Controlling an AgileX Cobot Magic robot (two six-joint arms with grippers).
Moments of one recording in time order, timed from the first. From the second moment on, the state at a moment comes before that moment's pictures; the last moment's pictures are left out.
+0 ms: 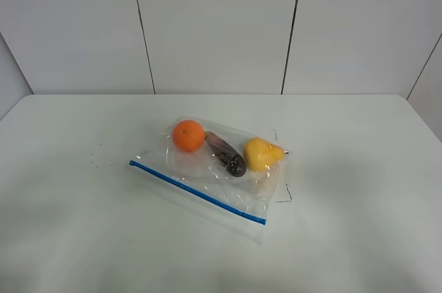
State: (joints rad) left arm -0.02 -0.01 -0.50 0.04 1.05 0.02; right arm -0.01 -0.01 -0.68 0.21 0.96 -0.16
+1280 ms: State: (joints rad) left arm -0.02 -0.01 -0.50 0.04 1.05 0.02; right arm -0.01 -0.01 -0.50 0.14 1.03 -0.15
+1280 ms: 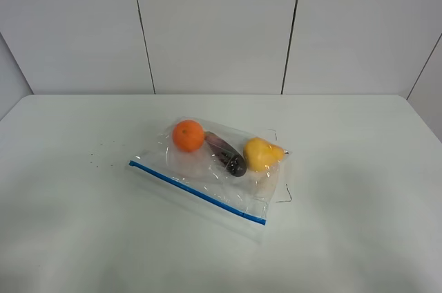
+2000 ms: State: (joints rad) left arm -0.02 -0.01 -0.50 0.04 1.05 0.02; right arm -0.01 -0.01 -0.50 0.15 1.03 -0.15
